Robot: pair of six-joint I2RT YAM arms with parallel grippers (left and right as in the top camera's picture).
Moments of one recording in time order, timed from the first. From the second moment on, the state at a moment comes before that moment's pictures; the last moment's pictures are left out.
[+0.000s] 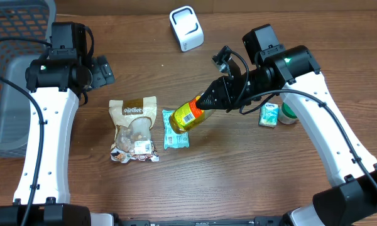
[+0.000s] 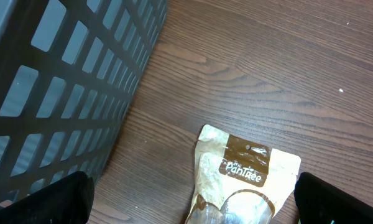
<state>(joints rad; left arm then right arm) 0.01 1.57 1.59 -1.10 -0.23 -0.35 0.36 1.69 1.67 -1.26 -0.83 0.13</state>
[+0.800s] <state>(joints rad) 0.01 1.57 1.59 -1.10 -0.23 -0.35 0.35 1.69 1.67 -1.37 -0.83 0.09</state>
